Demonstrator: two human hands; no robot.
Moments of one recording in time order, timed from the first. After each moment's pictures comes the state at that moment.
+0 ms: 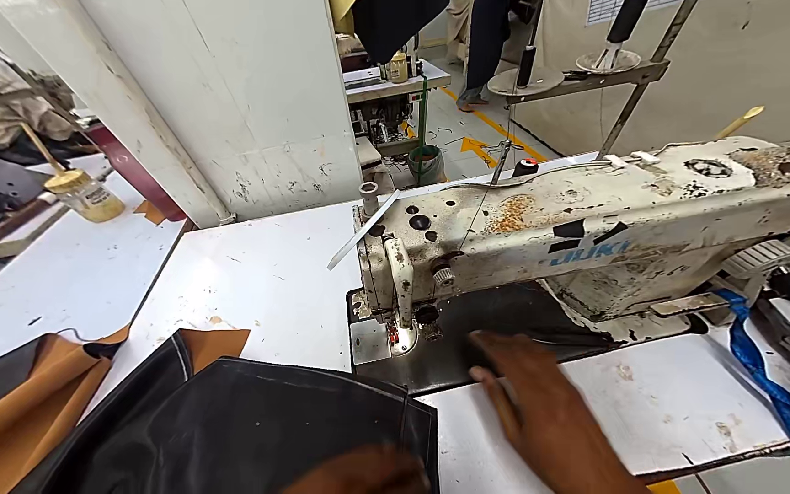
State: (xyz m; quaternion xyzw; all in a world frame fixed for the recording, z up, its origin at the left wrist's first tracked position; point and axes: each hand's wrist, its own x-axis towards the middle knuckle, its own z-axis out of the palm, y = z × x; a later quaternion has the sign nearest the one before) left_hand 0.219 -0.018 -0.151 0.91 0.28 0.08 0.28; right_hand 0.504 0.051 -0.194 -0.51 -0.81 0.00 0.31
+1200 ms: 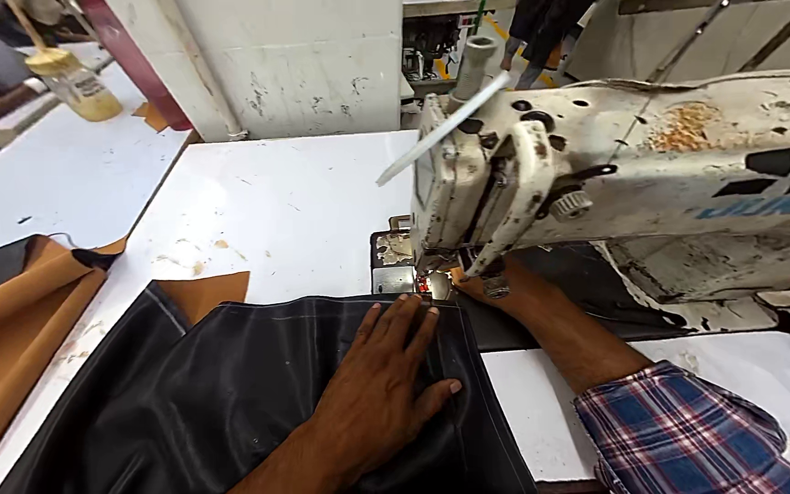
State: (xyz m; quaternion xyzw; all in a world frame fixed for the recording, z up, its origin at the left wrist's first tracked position) left_hand 0.254 0.026 -0.207 0.82 0.55 0.13 0.04; right_hand 0.434 0.171 -0.166 -0.53 -0.82 0.22 0.02
